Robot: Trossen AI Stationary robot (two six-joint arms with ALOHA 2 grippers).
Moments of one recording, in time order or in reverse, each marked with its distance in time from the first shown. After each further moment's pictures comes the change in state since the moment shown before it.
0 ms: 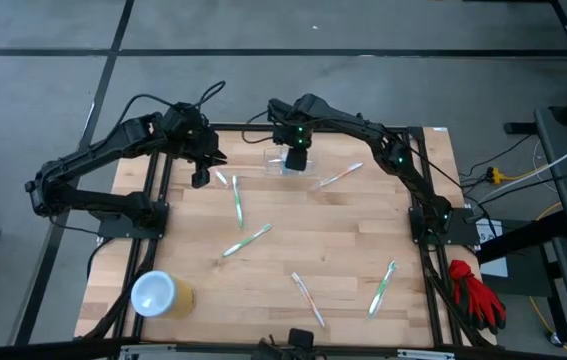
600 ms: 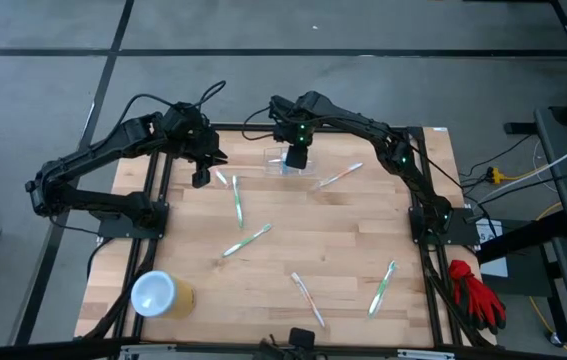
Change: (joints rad) left arm 0.000 0.004 0.000 0.009 0.001 0.005; right arm -0.001 -0.033 0.000 0.002 0.000 0.007
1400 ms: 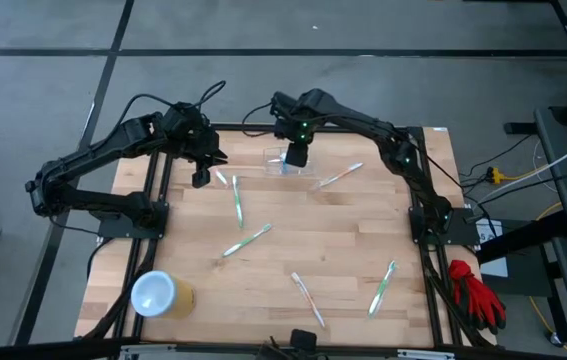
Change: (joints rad) left arm 0.000 0.000 0.000 0.000 0.000 0.006; right arm 0.004 -0.033 0.000 0.003 0.000 0.019
